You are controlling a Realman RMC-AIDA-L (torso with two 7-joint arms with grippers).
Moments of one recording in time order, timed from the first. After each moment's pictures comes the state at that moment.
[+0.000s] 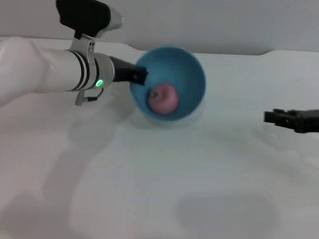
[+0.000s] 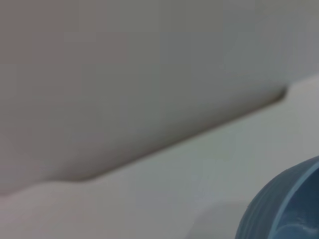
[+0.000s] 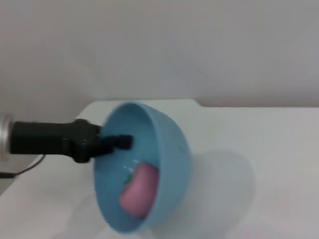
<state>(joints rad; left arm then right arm) -0.57 -2.06 1.64 0.91 2.31 0.56 -2.59 0.42 2.07 -0.86 -0.82 -1.99 -1.34 1.94</state>
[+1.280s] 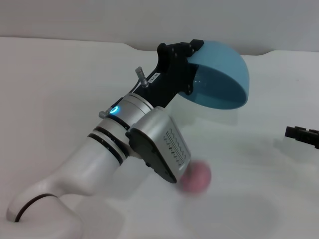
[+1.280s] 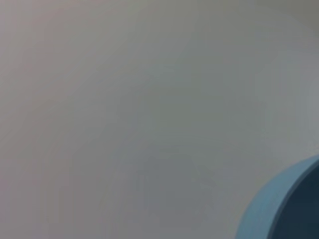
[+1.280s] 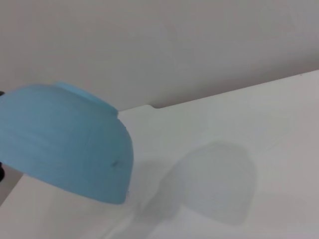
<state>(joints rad) -0.39 -2.08 2.53 0.82 2.30 -0.84 -1.78 0.33 2.07 -0.74 -0.77 -2.00 -1.36 1.93</state>
